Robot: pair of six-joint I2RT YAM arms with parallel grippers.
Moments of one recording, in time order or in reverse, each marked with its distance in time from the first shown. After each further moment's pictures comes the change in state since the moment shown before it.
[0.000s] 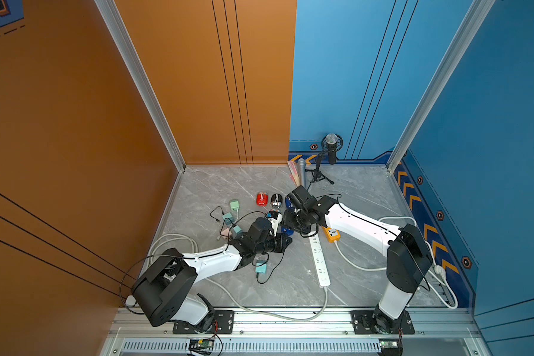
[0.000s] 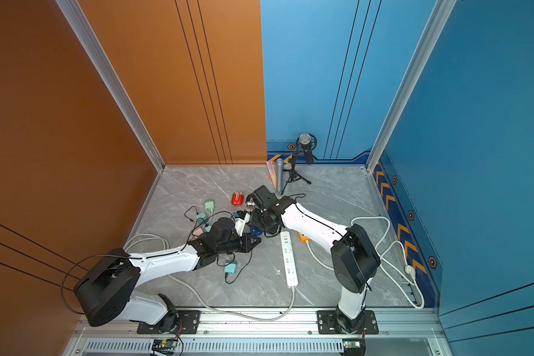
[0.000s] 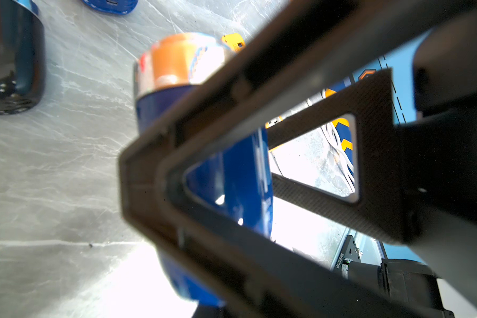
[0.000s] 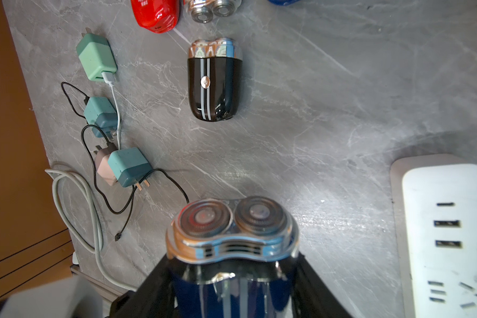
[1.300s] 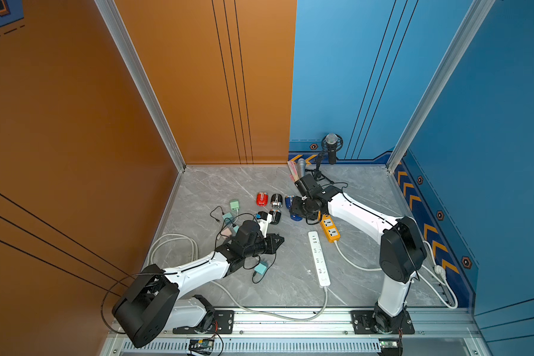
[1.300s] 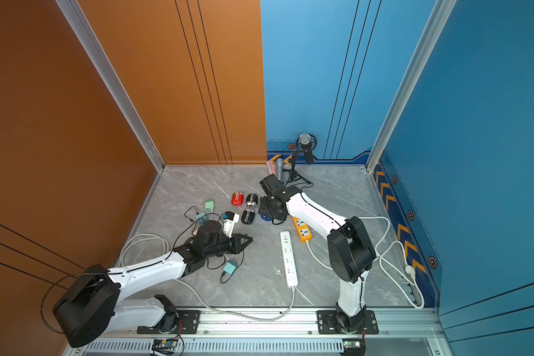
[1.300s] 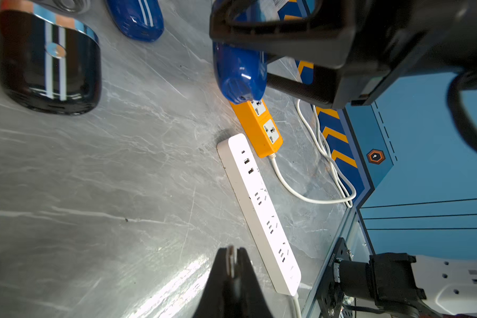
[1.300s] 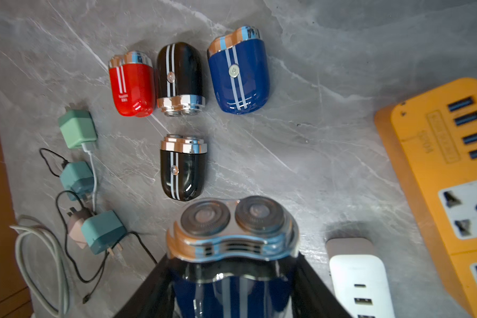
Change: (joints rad) left arm 0.082 -0.183 -0.109 -0.010 0.019 -0.002; right arm -0.120 0.124 0.143 -0.037 0.110 -0.188
